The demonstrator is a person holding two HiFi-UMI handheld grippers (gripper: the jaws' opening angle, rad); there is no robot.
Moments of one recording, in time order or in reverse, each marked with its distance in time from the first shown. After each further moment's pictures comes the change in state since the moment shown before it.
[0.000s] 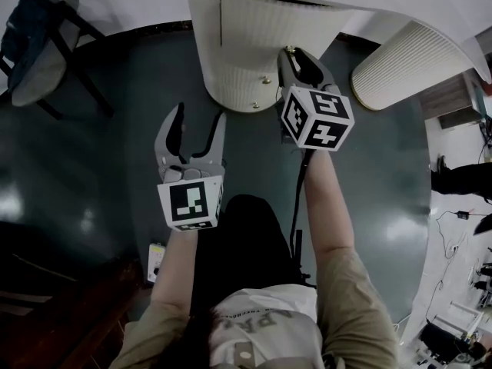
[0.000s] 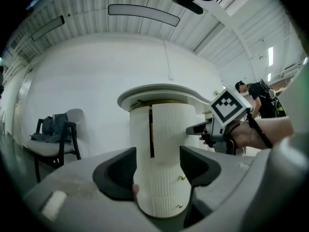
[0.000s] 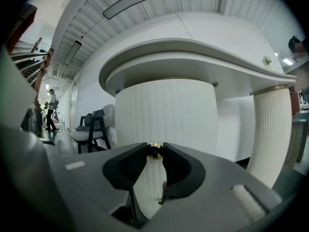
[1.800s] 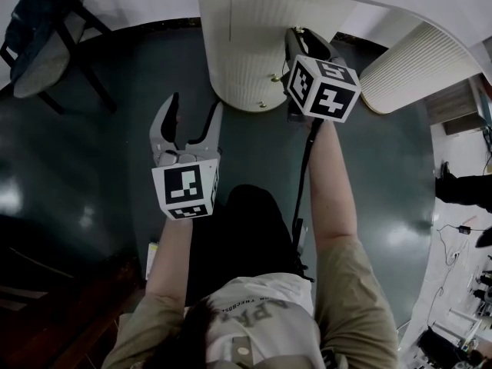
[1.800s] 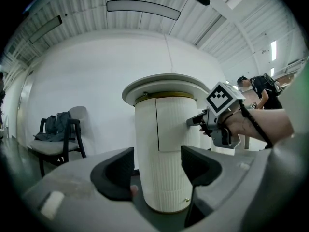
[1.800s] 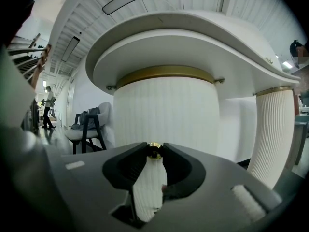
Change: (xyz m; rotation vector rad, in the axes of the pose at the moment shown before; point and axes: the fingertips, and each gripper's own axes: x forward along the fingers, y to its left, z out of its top) left arm 0.012 0.024 -0.021 0.017 0.056 0.034; right arm 0.041 -0.010 0.007 -0.010 0.018 -0.028
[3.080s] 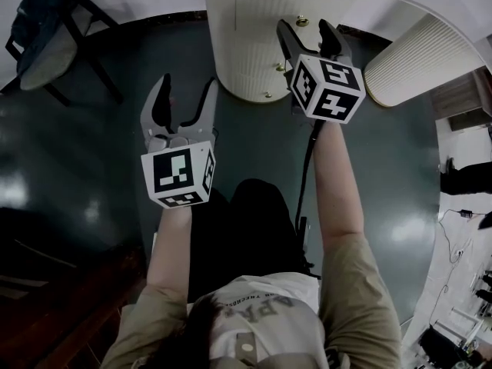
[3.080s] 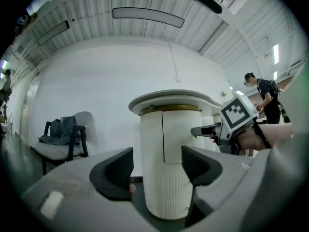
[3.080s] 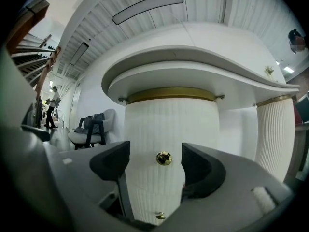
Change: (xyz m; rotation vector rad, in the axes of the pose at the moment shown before) left arm -0.018 0.019 0.038 -0.055 -0.073 0.048; right arm -0.028 0.018 0.020 -0.051 -0.118 0.028
